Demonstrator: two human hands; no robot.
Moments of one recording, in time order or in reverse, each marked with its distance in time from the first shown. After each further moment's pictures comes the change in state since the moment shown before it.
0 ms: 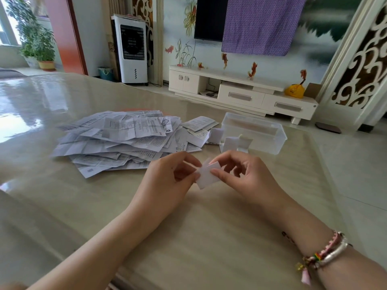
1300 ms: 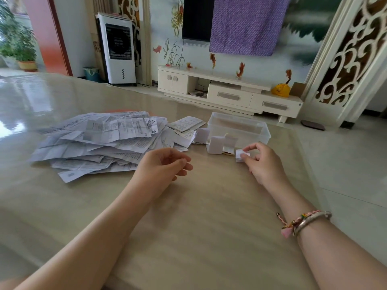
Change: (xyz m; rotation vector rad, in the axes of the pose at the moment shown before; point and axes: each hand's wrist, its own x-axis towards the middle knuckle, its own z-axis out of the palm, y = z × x) left_hand 0.024 0.012 0.011 -0.256 -0.044 -0.341; right_hand 0.019 0.071 -0.048 -0.341 0.376 0.421
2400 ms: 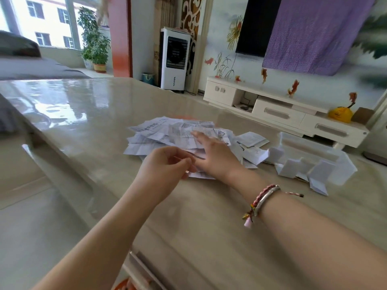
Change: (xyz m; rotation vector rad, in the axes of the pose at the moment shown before) left_hand -0.026 -0.006 -0.125 0.105 0.265 0.034; right_hand -0.023 -0.191 0.153 -0.191 -0.465 -0.687
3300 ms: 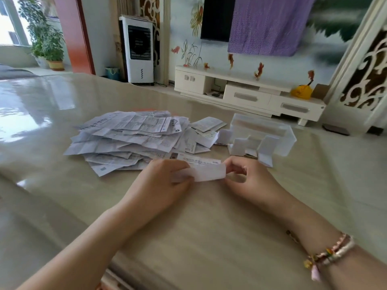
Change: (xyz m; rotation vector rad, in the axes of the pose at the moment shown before) left_hand -0.006 -0.014 0.080 0.519 -0.195 0.495; right_hand -0.158 0.078 -0.068 0.447 0.098 0.222
